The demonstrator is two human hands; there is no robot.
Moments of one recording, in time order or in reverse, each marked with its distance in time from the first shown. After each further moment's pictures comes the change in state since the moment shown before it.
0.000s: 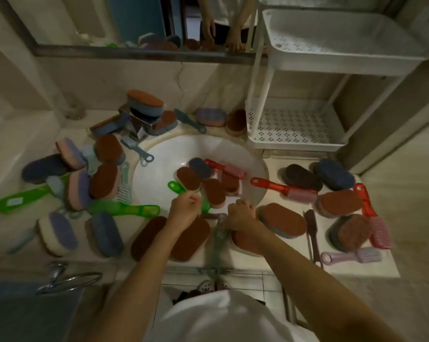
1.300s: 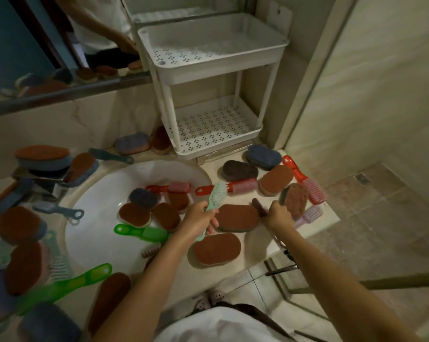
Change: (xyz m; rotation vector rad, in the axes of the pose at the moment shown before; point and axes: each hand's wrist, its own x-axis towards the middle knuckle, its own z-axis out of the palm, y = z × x) left_hand 0.000 0.091 0.083 -0.127 -0.585 0.084; right_hand -0.060 0.160 0.016 0.636 0.378 0.709
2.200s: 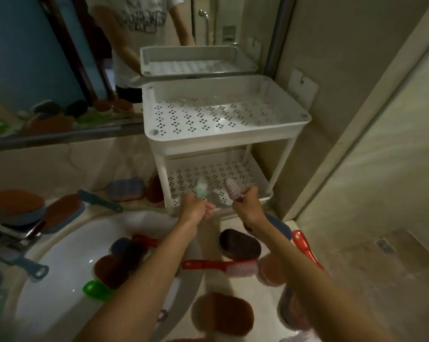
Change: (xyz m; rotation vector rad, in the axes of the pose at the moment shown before) left_hand 0.140 0.130 -0.024 -0.348 0.321 0.005; right_hand 0.120 -0.160 -0.083 0.519 -0.021 -0.421
